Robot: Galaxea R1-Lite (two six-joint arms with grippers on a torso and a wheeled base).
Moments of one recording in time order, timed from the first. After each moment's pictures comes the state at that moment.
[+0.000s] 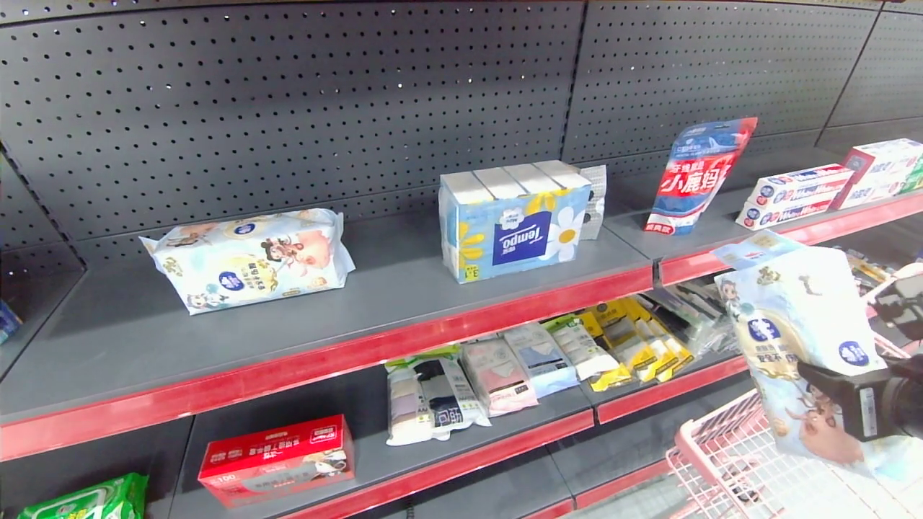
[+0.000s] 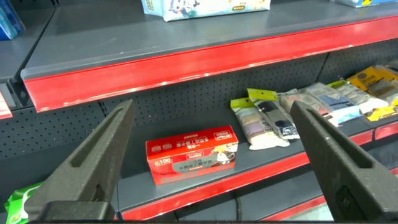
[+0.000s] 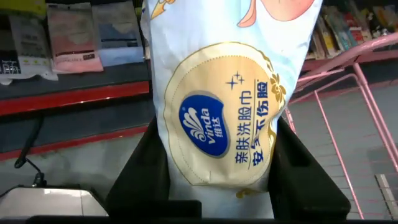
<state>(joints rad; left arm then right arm) 0.00 0.00 0.00 0.00 -0.01 0.01 0.05 1.15 -0.40 -0.28 -0.16 -0.23</state>
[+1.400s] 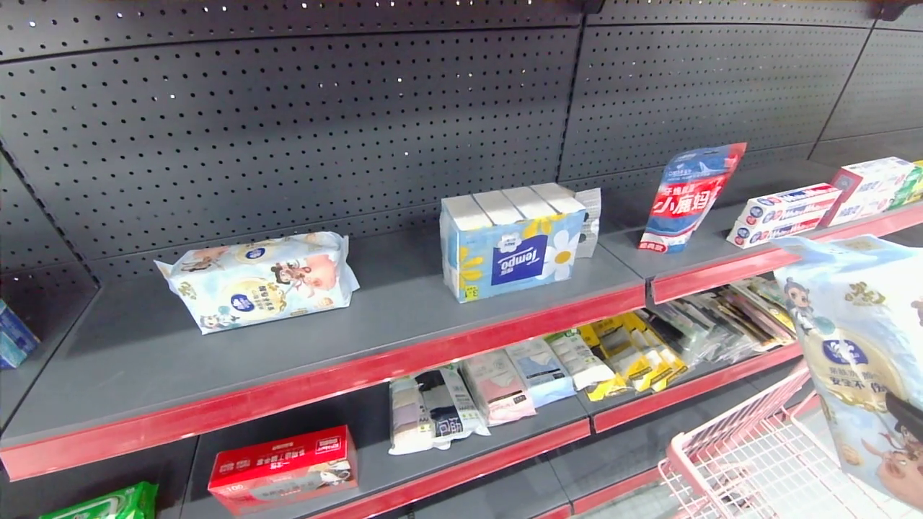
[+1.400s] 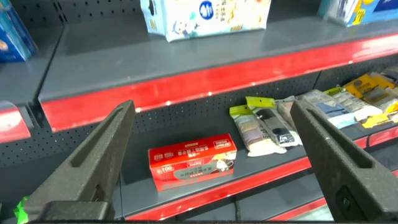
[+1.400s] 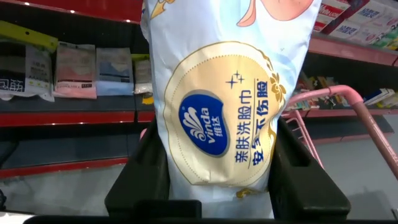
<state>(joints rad) 0.00 0.00 0.00 0.00 -0.01 0.01 0.11 0.74 -0.30 -0.21 -0.17 -0.38</state>
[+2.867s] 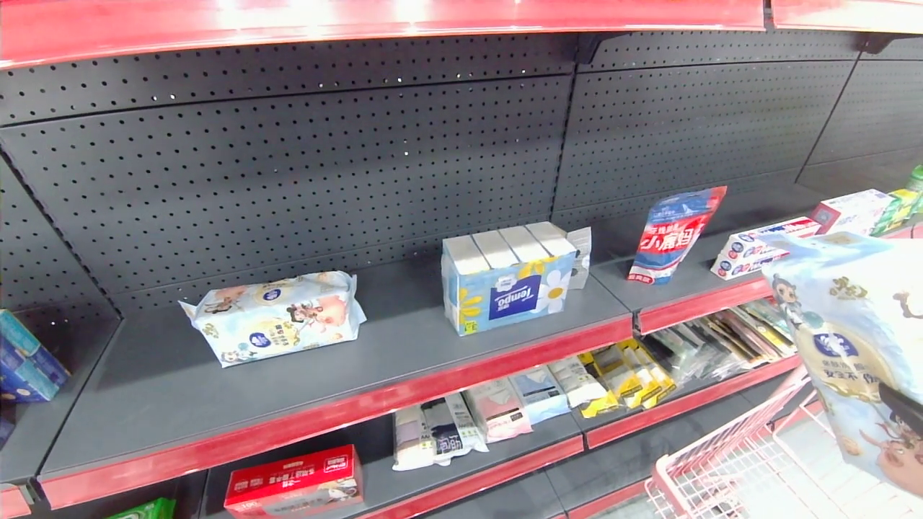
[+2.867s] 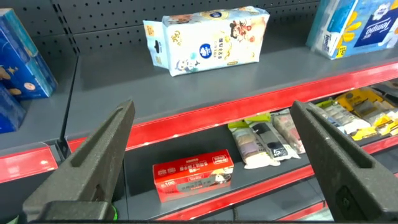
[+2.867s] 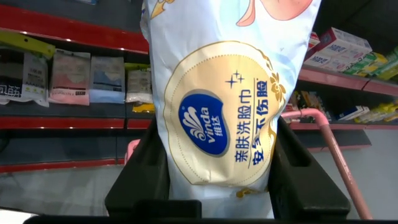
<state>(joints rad) 0.00 0.00 0.00 0.00 -0.02 0.01 0.11 0.78 -0.33 -0.22 -0.16 -0.45</state>
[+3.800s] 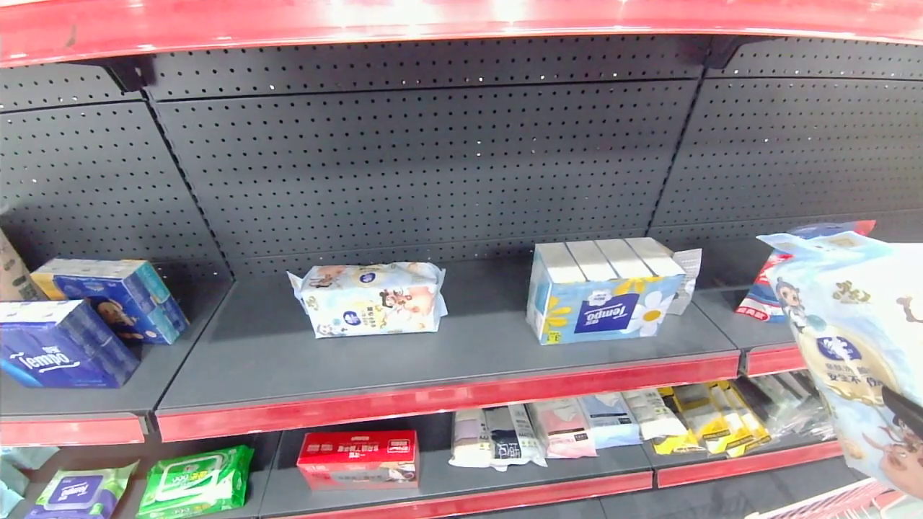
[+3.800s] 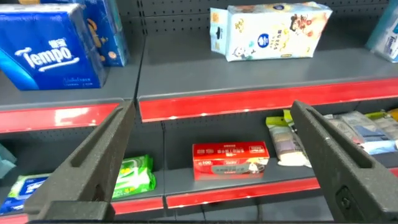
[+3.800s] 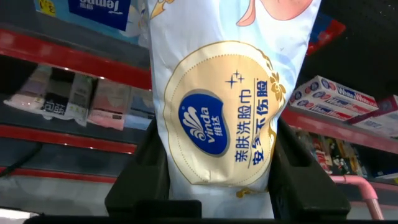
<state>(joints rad) 0.00 0.00 0.00 0.00 -0.02 0.01 0.10 0.78 -0.32 -0.22 -0.16 -0.45</state>
